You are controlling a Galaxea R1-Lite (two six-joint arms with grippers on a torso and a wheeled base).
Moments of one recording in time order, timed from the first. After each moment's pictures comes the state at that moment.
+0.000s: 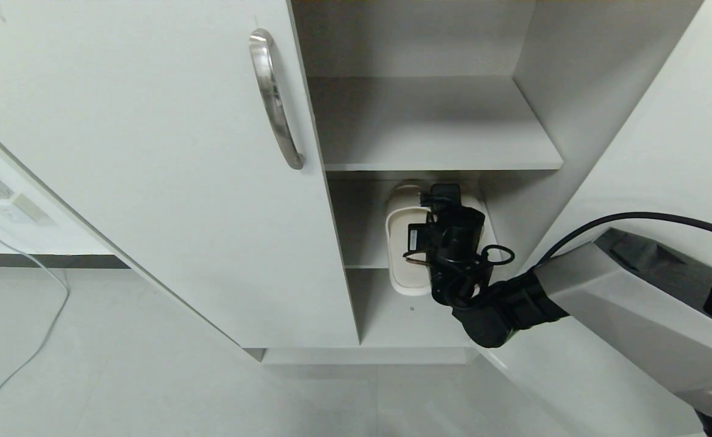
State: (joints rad) left arm 0.00 0.00 0.00 0.00 -0.03 0.02; right arm 0.67 2.34 -1.45 -1.02 -0.69 -0.05
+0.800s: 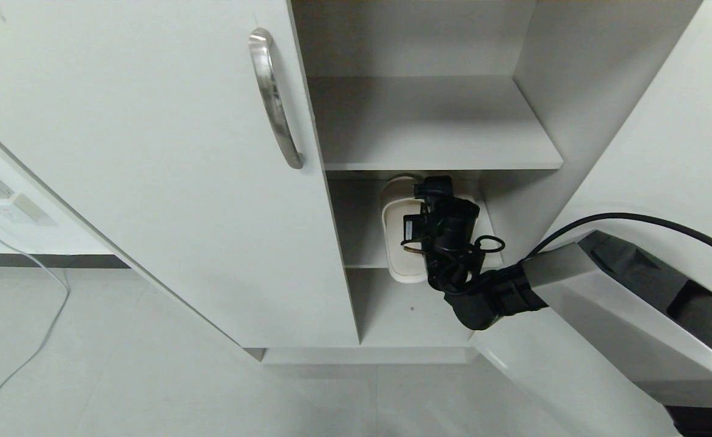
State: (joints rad) left arm 0.00 0.00 0.00 0.00 -0.03 0.02; right arm 0.64 2.43 -1.63 -0.98 -0.61 -0.09
